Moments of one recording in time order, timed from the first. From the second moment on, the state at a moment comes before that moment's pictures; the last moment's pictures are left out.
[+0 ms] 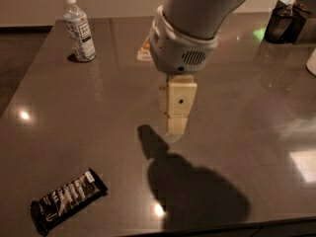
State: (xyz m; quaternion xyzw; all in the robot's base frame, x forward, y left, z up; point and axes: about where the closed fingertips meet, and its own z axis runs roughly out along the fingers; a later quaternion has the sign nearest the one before) arm 0.429 -0.003 0.966 -0.79 0.59 0.05 0.17
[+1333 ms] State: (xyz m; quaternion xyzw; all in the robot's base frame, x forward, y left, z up) arm 0.379 0.102 0.876 -0.85 0.51 0.08 0.09
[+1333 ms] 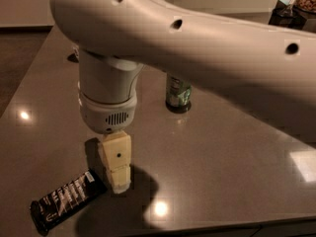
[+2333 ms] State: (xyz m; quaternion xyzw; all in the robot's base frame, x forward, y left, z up) arm 0.341 0.122 0.845 -0.85 0.51 0.10 0.10
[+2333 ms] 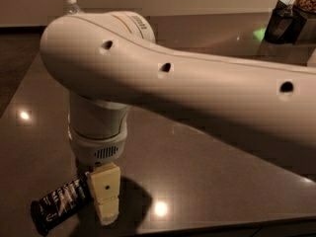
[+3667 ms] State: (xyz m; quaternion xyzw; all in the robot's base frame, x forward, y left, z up) arm 0.312 0.155 0.824 -0.87 0.48 0.11 0.08
